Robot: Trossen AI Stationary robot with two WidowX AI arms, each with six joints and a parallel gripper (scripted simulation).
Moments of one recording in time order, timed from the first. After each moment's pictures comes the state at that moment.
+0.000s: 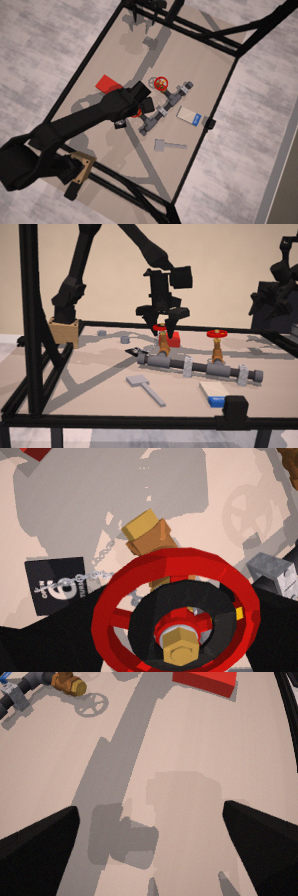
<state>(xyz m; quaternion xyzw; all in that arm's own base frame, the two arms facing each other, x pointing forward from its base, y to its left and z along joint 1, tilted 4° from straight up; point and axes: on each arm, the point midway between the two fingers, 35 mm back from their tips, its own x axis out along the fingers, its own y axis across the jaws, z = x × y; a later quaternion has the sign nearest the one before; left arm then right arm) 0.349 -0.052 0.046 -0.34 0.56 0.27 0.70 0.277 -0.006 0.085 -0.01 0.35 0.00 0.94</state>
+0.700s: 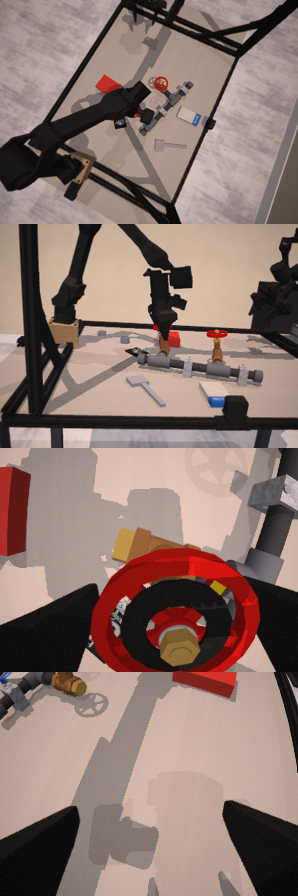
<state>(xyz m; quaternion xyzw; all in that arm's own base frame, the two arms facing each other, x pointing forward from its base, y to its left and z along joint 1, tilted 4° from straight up) 0.349 -0.052 0.046 -0.09 0.62 0.07 0.77 0.277 -0.006 0.085 -0.01 0.35 0.00 0.94</state>
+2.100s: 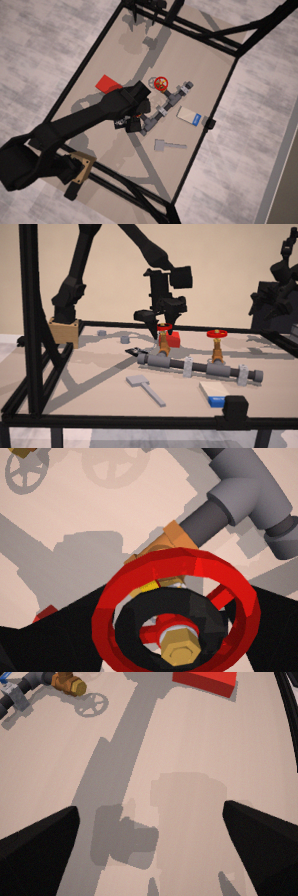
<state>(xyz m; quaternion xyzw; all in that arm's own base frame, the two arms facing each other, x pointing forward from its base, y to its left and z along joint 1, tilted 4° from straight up) 0.349 -0.051 0.046 0.30 0.58 -0.24 0.72 0.277 -0.006 0.085 -0.01 0.35 0.00 0.94</state>
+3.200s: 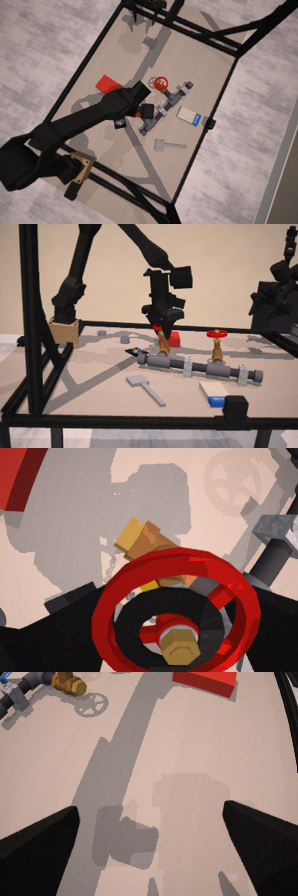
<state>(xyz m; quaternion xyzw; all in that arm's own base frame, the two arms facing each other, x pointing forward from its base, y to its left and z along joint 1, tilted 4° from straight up) 0.349 -0.052 0.046 -0.21 0.60 0.16 0.75 0.277 -0.006 0.085 -0.01 0.35 0.00 0.94</state>
